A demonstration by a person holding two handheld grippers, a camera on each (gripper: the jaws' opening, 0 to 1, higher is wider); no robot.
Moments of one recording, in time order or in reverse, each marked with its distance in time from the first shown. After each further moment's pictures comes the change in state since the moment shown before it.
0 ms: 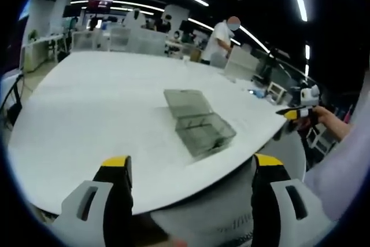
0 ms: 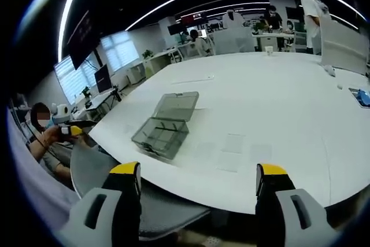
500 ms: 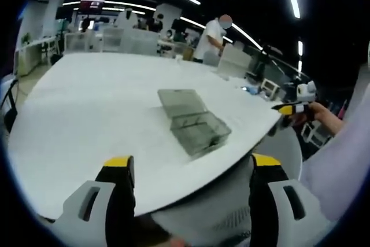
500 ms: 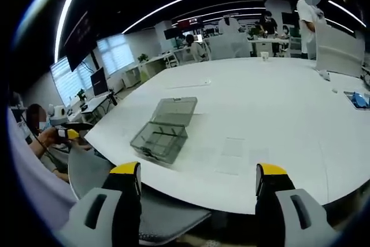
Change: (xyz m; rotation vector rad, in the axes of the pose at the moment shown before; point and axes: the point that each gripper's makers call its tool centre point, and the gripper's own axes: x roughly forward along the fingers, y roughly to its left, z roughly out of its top) left arm 0.002 -0.003 0.000 0.024 0.015 -0.057; right arm -0.004 0.008 0.006 0.000 -0.032 -0.046
